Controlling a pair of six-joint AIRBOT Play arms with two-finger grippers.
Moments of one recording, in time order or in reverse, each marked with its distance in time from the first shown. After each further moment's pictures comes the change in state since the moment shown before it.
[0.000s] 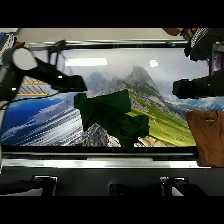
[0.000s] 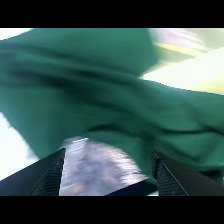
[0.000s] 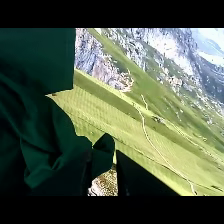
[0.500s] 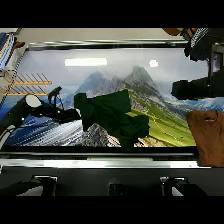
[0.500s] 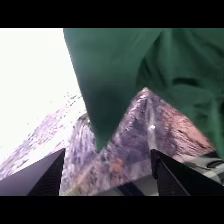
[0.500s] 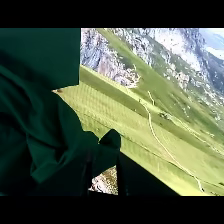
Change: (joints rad) left arm 0.172 0.120 -0.767 -0.261 0.369 0.281; right arm 0.000 0.000 0.000 0.023 -0.024 0.013
